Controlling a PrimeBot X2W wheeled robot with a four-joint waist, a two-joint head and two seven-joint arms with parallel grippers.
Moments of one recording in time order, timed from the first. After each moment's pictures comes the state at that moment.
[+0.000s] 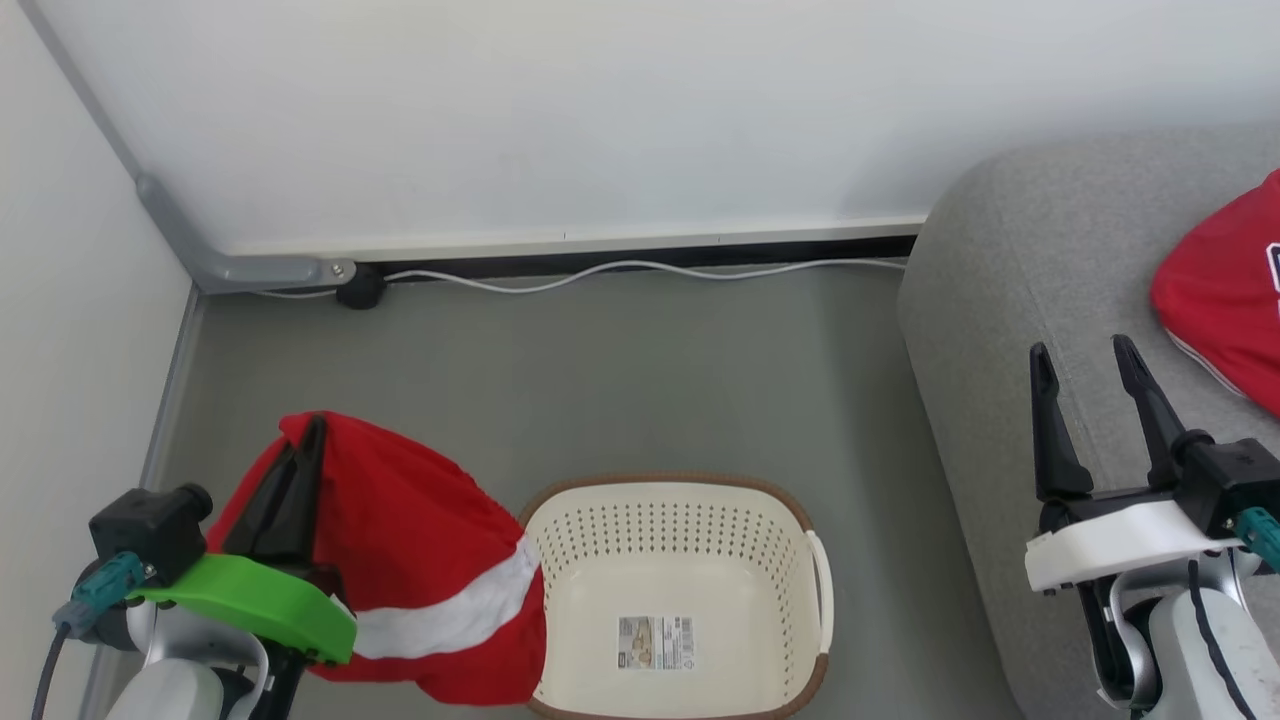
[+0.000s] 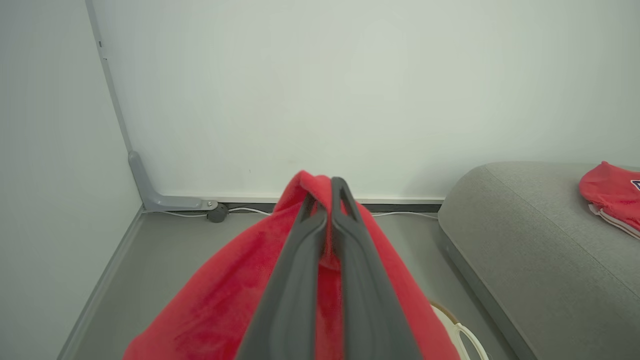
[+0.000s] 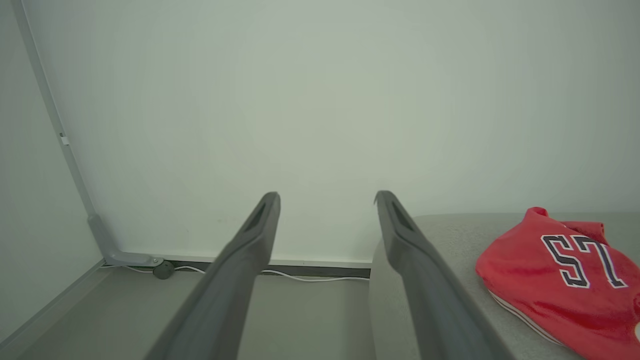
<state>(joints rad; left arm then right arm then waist) -0.10 0.30 -0.30 0.08 -0.62 -0.04 -0.17 -0.01 -0.11 0.03 0.07 0.10 0.02 -0.25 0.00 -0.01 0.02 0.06</state>
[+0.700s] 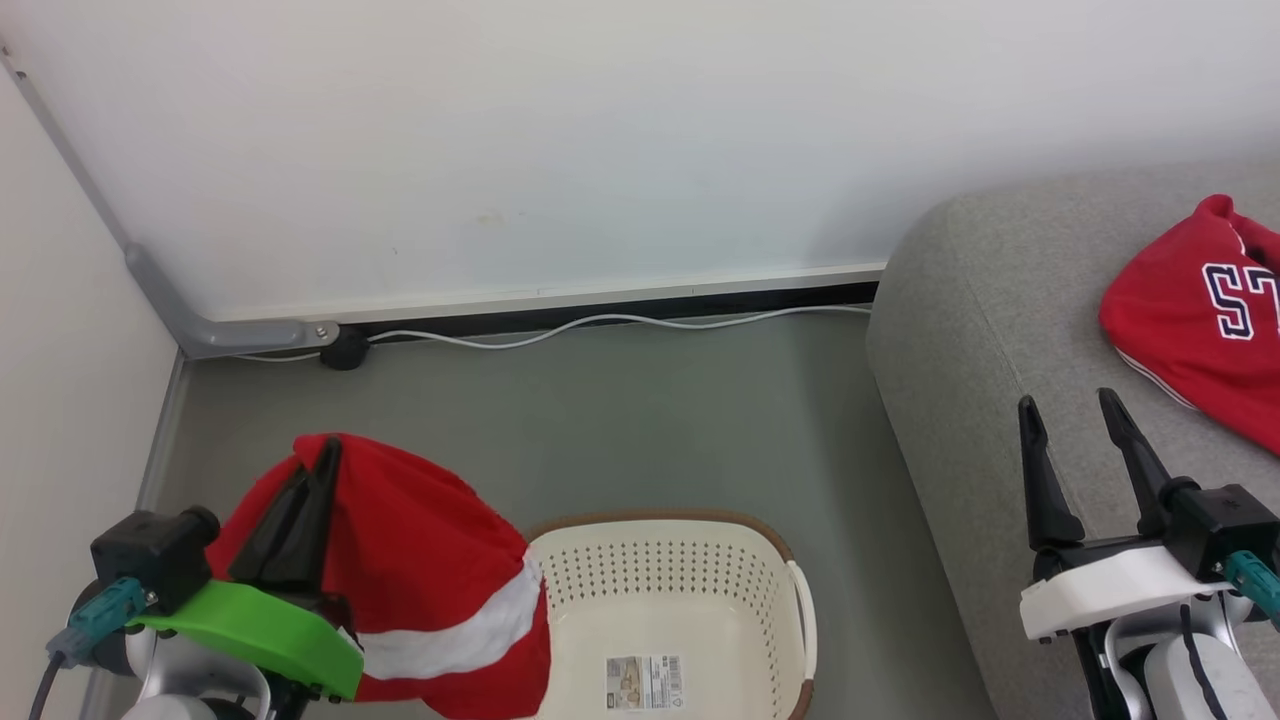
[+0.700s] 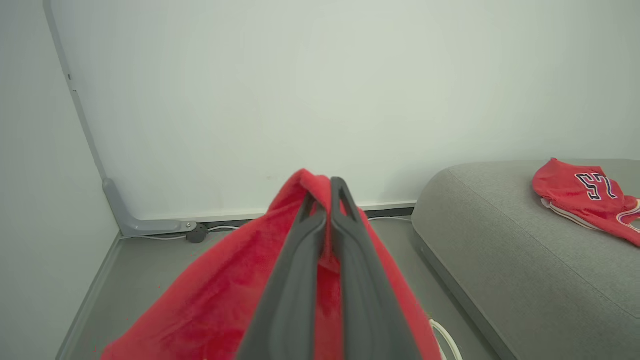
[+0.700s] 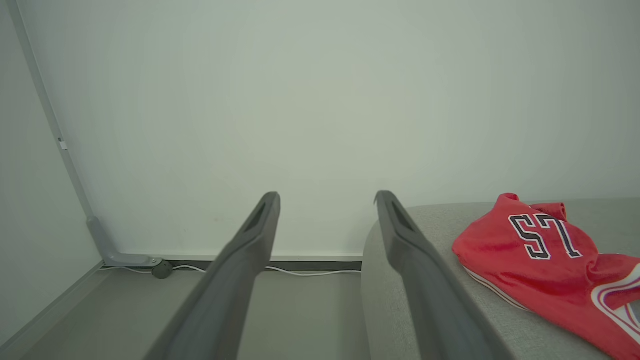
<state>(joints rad) 0.00 0.34 -0.31 -0.10 -0.62 0.00 -0.08 0.07 -0.09 0.04 0.06 0.11 0.03 -0.25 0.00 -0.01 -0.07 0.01</state>
